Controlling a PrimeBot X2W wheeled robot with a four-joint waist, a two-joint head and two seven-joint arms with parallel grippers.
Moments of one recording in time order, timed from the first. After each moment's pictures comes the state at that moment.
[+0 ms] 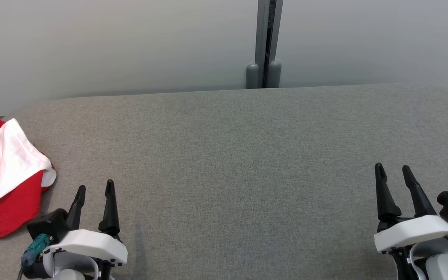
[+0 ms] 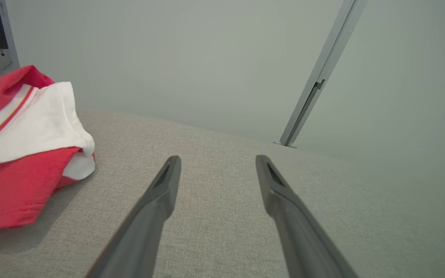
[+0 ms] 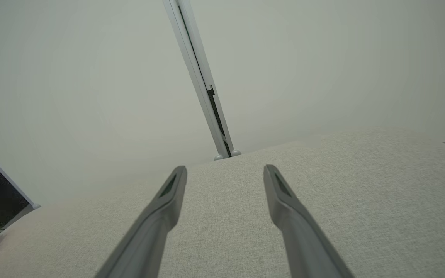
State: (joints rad) left arm -0.13 0.04 0.03 0.38 -0.34 -0.06 -0.19; right arm -0.16 -0.06 -0.02 0.30 0.37 0.13 -0.18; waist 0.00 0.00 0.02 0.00
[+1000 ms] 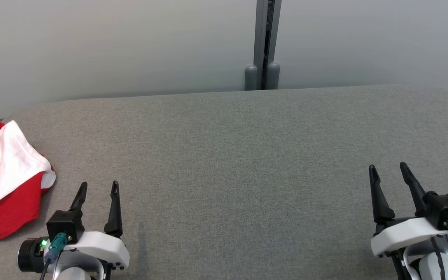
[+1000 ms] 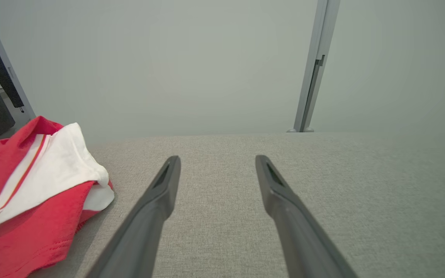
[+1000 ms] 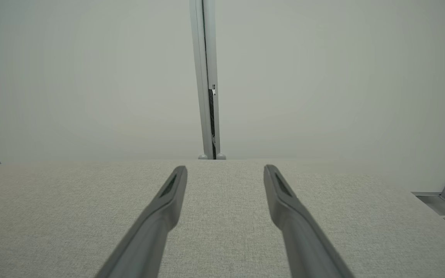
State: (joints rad) left arm -0.15 0.05 0.03 0.42 -0.10 -0.03 -0.24; right arm -0.17 -0.06 -0.03 0.34 0.12 0.13 -0.24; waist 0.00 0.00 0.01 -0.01
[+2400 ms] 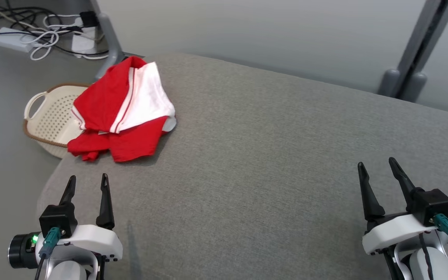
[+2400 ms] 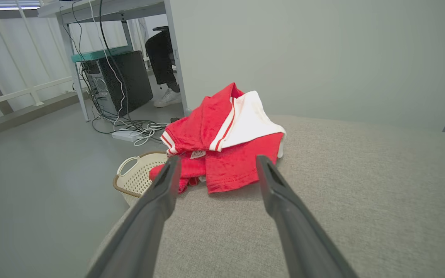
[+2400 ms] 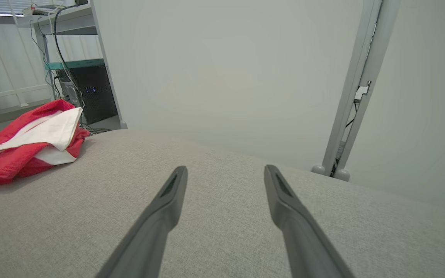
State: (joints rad) left arm -0.18 0.05 0.07 0.45 -0.06 0.00 -0.26; right arm -0.20 -0.06 0.01 0.35 0.05 0.13 -0.26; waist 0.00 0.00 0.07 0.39
